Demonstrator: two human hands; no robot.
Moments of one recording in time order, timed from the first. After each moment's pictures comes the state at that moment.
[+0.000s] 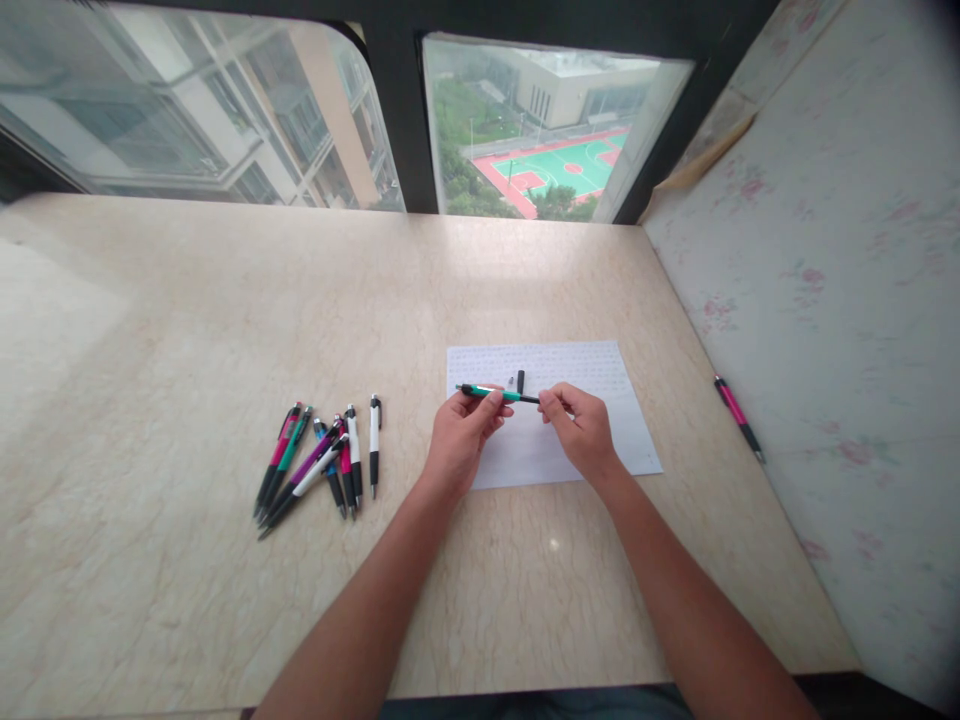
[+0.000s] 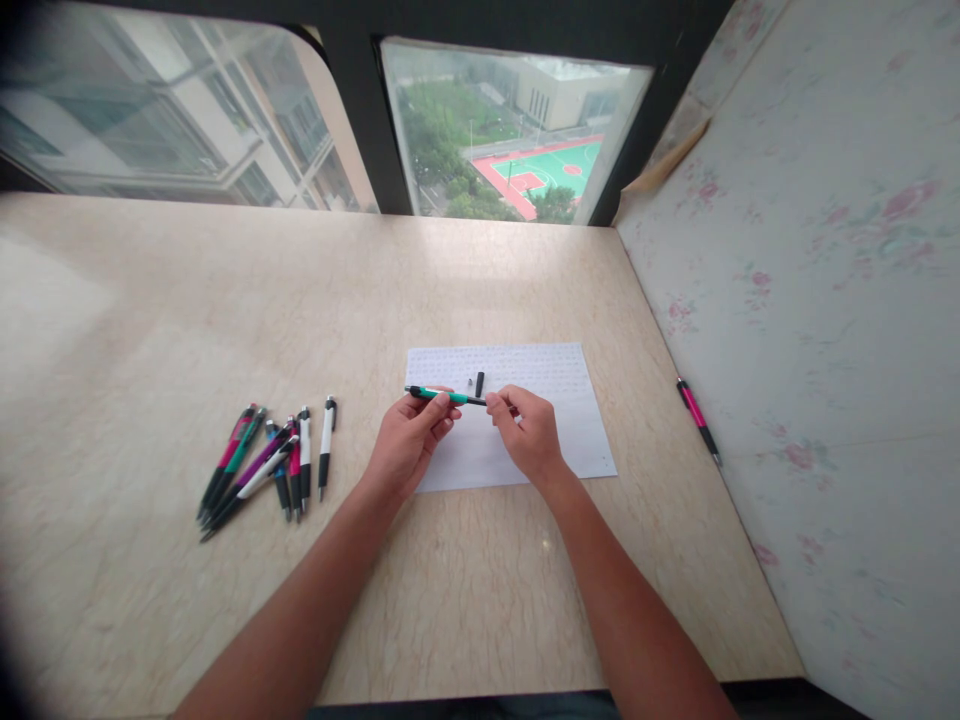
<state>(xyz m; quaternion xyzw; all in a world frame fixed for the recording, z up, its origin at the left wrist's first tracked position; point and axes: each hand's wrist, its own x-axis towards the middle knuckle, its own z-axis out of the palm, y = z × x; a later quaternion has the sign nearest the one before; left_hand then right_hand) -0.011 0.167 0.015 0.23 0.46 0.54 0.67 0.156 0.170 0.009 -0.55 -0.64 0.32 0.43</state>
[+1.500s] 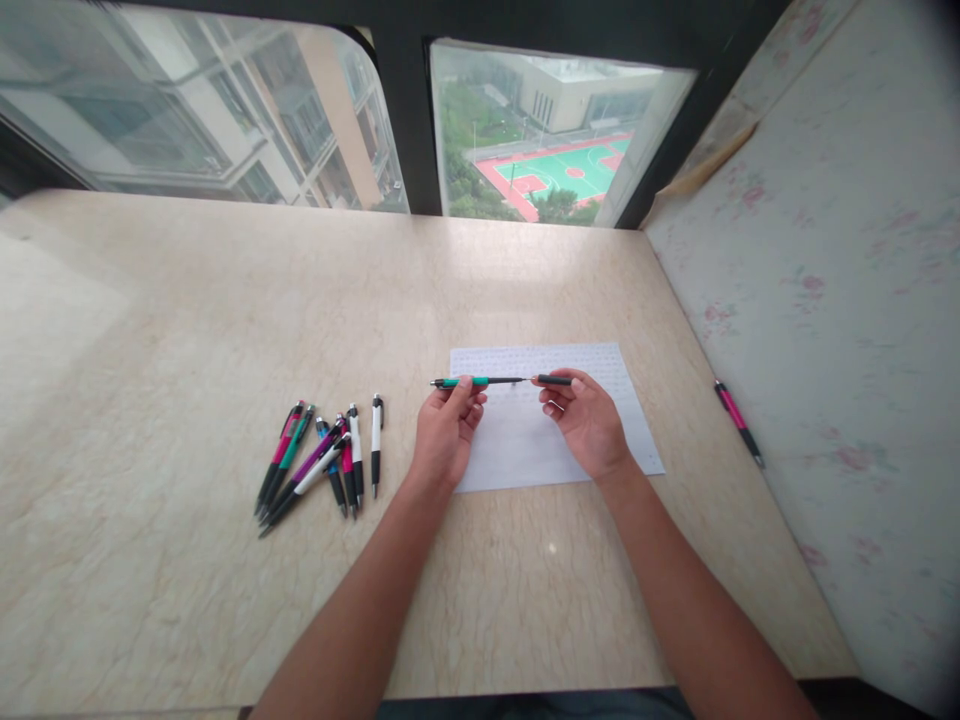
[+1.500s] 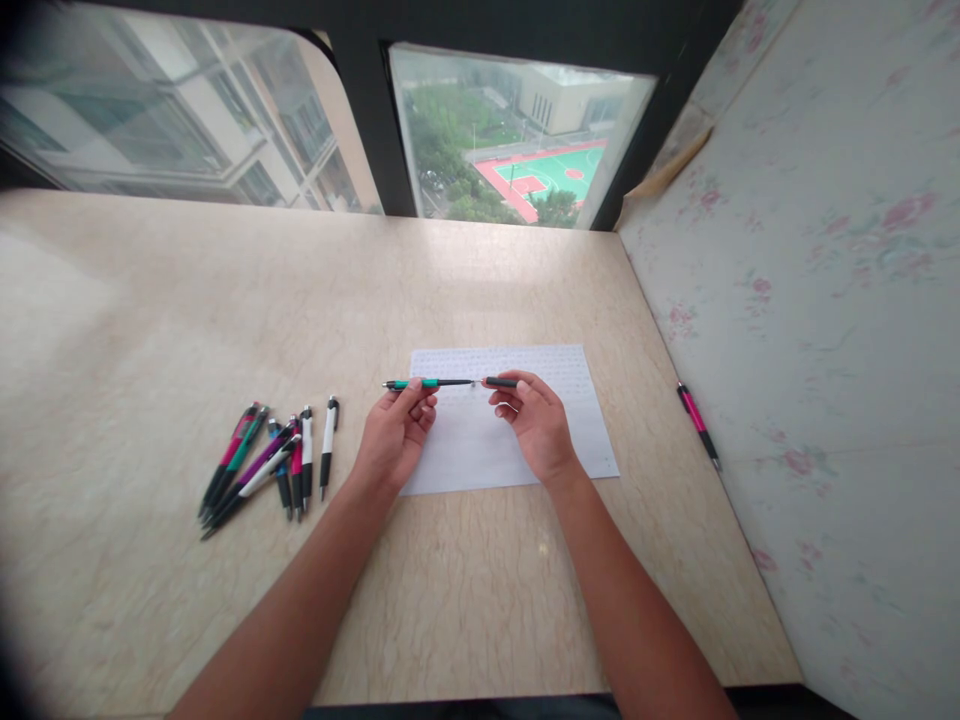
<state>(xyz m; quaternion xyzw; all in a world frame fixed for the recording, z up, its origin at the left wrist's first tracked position) -0.025 0.179 0.012 0.12 0.43 0.61 0.65 0.160 0.177 0.005 -0.38 -0.35 0.64 0.57</state>
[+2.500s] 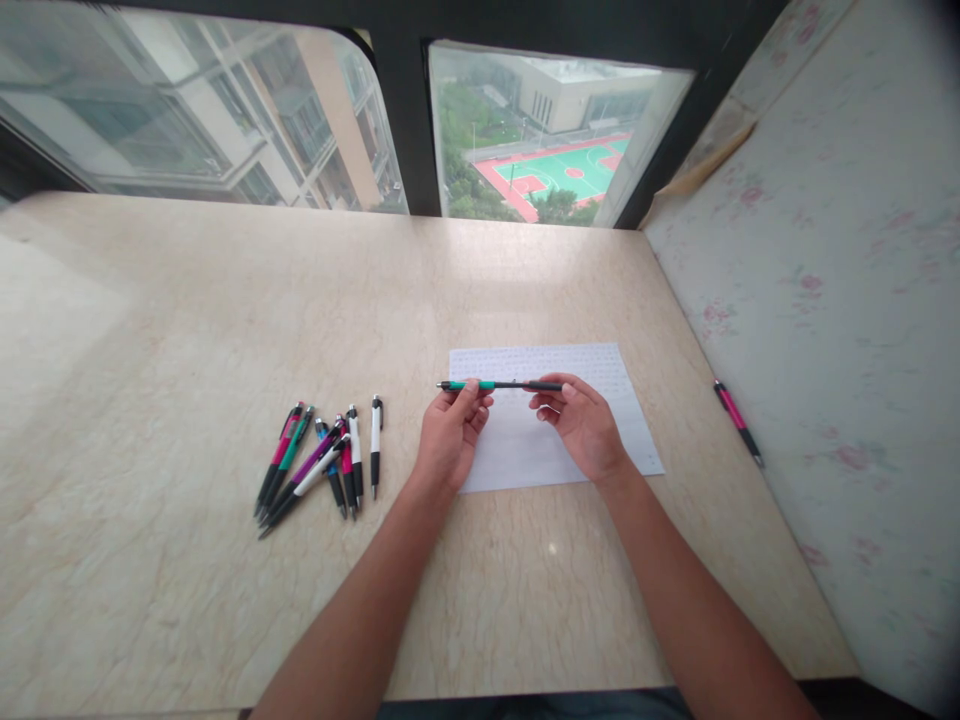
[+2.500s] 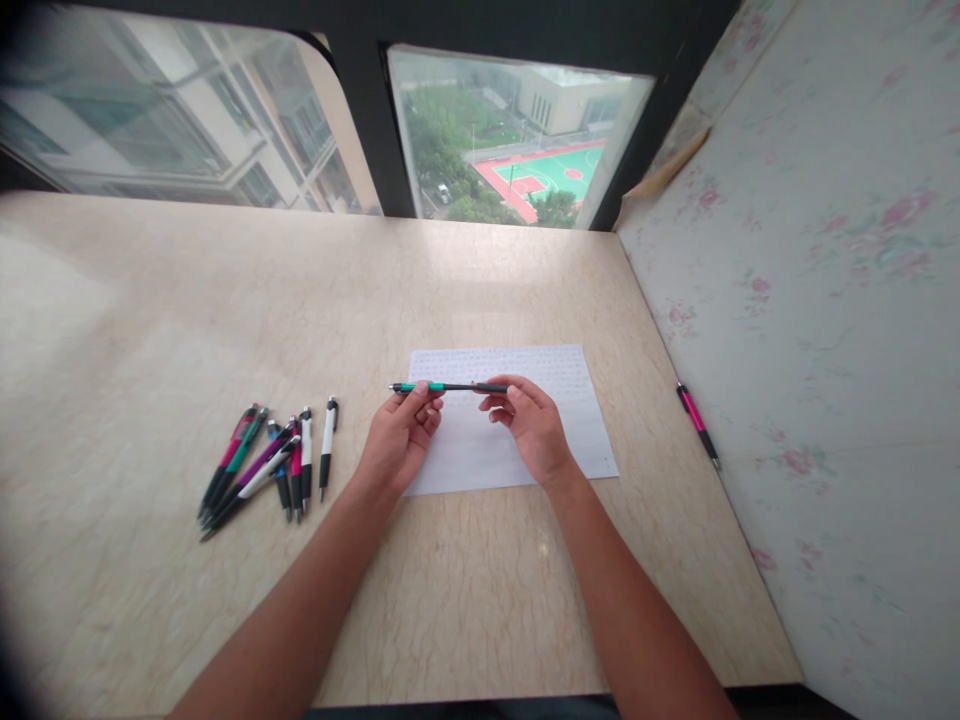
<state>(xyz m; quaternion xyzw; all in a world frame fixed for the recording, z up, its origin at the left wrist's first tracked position) -0.021 0.178 0.008 0.12 0.42 0.60 0.67 0.157 0.175 0.005 -0.38 -0.37 0.65 0.54</state>
